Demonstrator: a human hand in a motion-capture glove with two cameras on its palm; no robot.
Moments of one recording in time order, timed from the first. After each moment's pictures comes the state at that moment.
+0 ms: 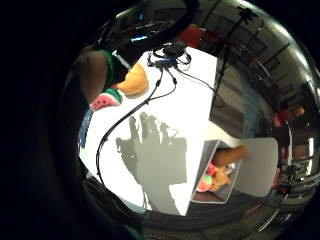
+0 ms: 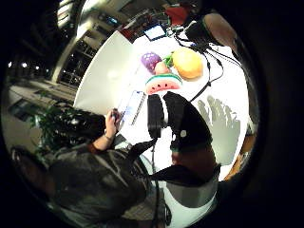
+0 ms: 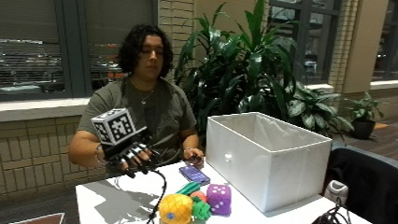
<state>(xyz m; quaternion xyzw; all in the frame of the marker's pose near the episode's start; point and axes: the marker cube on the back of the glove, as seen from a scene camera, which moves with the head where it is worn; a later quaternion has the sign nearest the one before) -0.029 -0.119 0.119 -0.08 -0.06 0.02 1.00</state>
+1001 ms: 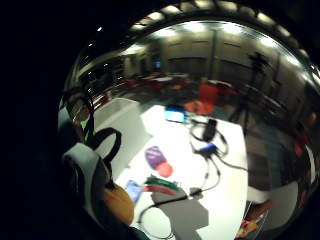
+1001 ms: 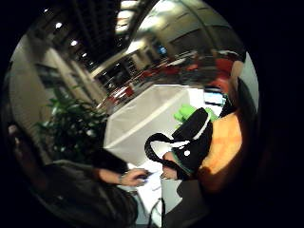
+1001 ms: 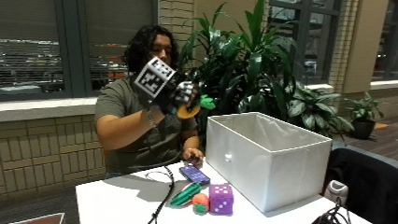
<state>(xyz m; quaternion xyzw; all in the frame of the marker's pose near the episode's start) -0.192 -0.258 0.012 0.22 -0.18 -0.16 0.95</state>
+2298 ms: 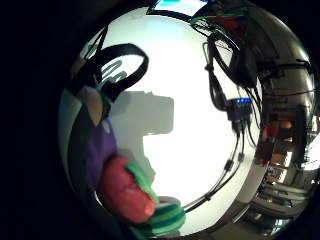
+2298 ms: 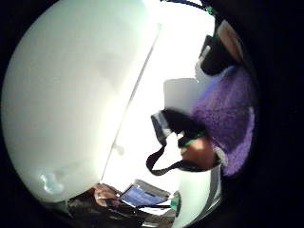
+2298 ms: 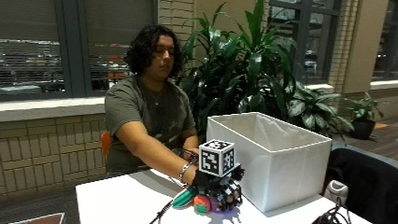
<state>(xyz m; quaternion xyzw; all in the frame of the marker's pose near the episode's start) -0.184 -0.309 0.306 -0.15 0.06 -0.02 0.99</state>
